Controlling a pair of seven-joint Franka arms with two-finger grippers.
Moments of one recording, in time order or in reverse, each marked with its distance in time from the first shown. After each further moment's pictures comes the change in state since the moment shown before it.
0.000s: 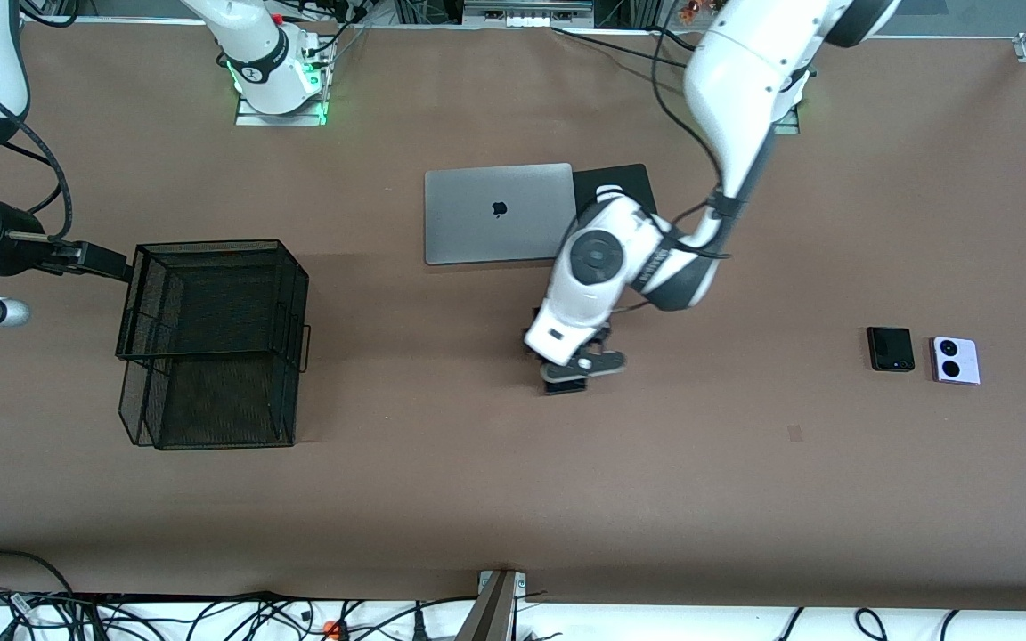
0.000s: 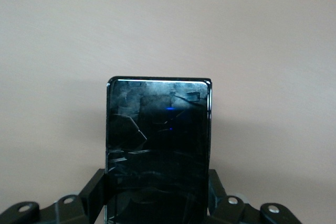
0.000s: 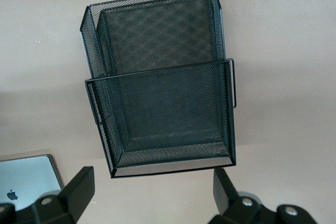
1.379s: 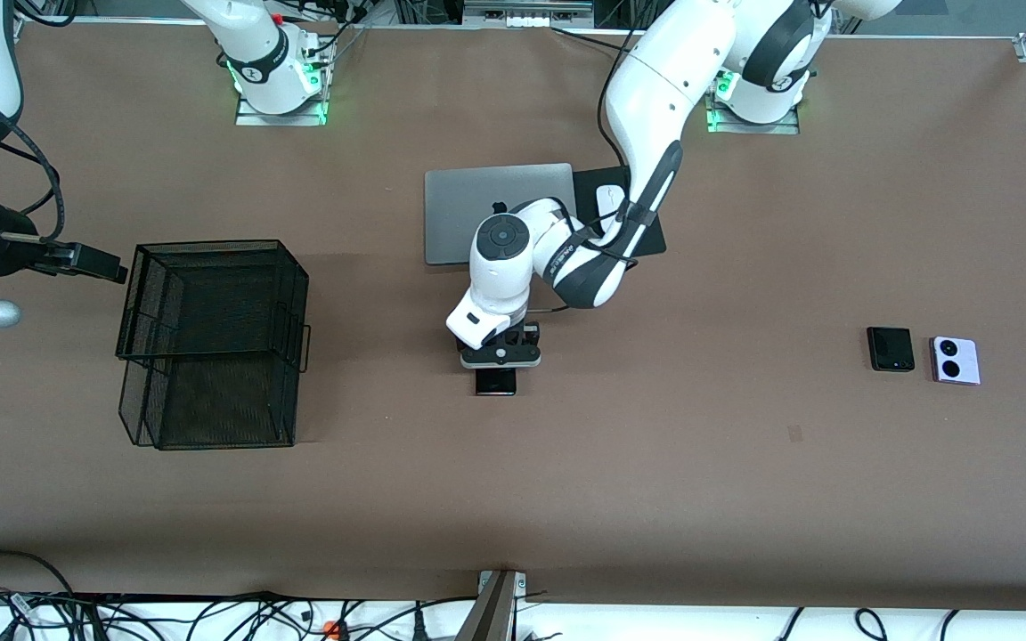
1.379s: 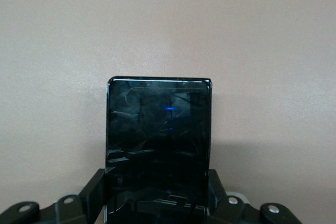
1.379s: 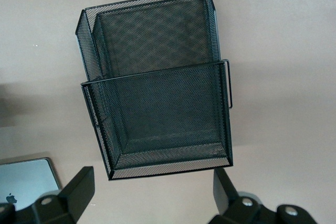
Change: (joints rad) left arm -0.203 0.243 0.124 0.293 0.031 0.035 -0.028; right arm -0.001 0.000 -0.011 0.000 0.000 0.004 0.002
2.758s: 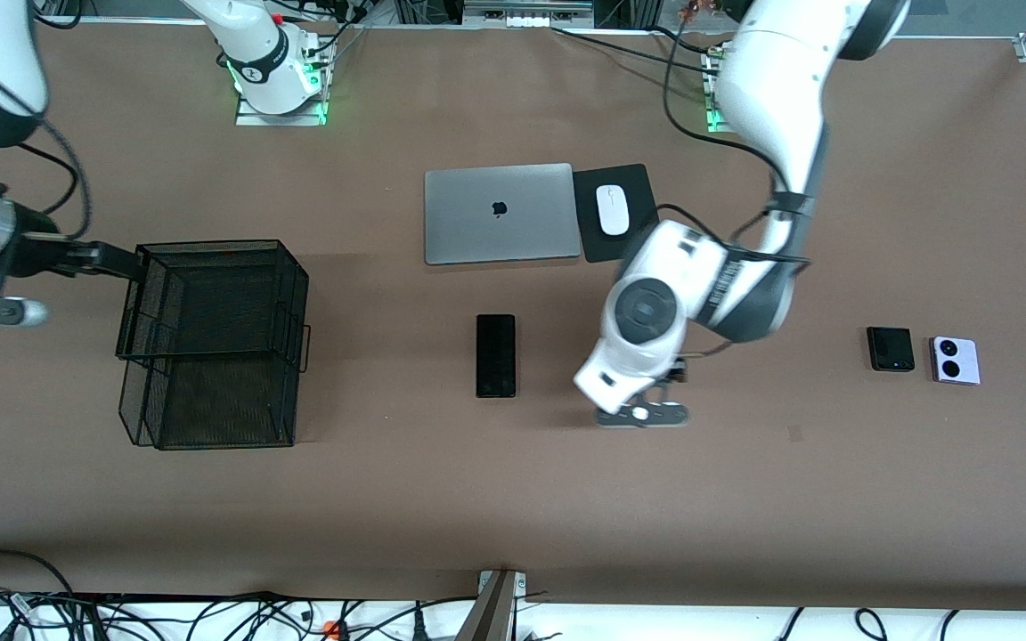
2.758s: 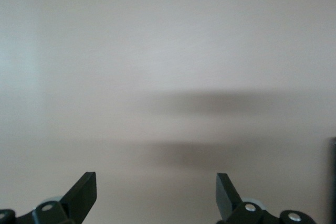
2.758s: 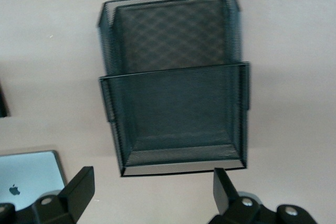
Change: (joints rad) left arm 0.288 -0.231 0.058 -0.027 -0.024 -0.512 0.462; right arm 0.070 0.006 0.016 -0.001 0.000 0.001 0.001
